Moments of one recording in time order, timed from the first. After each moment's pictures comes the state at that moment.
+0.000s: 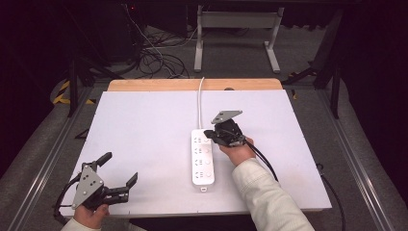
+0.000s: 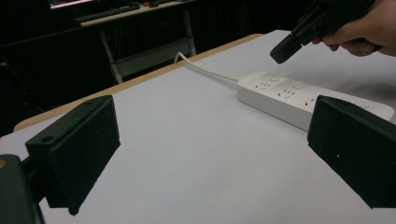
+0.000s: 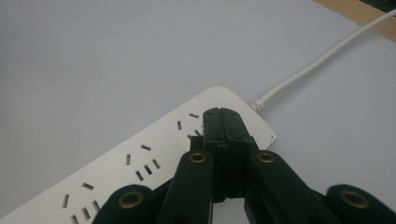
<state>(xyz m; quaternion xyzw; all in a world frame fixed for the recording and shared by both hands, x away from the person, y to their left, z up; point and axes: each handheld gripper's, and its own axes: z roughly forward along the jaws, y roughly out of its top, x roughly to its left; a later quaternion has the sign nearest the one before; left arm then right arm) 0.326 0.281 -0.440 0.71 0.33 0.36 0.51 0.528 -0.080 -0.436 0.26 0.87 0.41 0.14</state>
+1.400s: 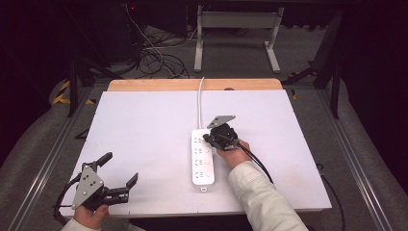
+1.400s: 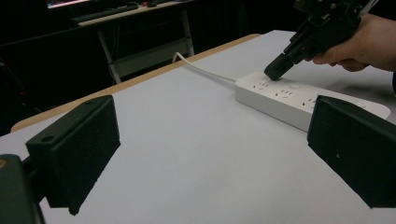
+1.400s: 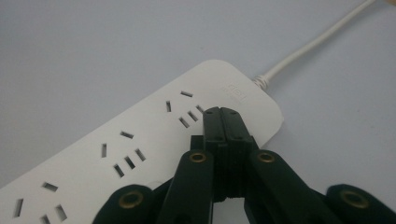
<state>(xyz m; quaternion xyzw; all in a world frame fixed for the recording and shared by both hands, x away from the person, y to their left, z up) 0.325 0.281 -0.439 0.71 0.33 0.36 0.51 0.530 -0.070 -0.460 0.27 0.87 0.38 0.15</state>
